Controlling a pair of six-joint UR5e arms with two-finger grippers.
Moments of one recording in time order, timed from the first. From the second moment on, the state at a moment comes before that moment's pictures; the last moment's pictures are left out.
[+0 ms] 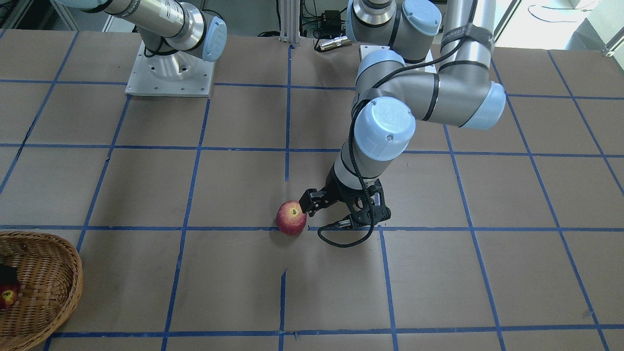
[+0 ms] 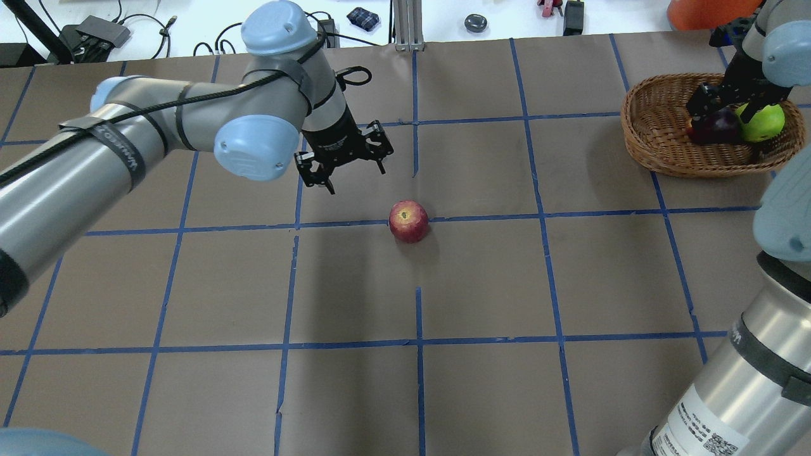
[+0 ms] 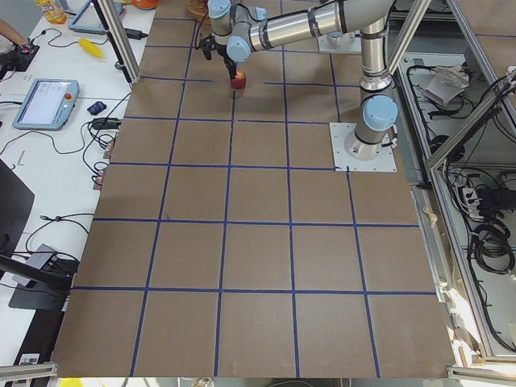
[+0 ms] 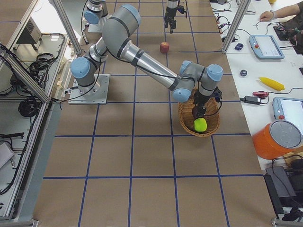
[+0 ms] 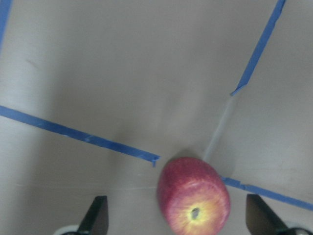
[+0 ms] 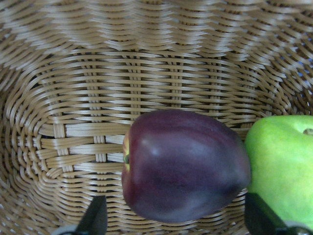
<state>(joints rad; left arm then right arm) -1.74 -1.90 -1.61 -1.24 1.44 -0.44 1.14 -0.90 1.26 -1.91 -1.69 -0.47</state>
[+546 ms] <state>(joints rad) -1.68 -1.70 -1.55 -1.52 1.56 -0.25 1.35 -1.07 1.26 -1.67 -1.60 -0.24</state>
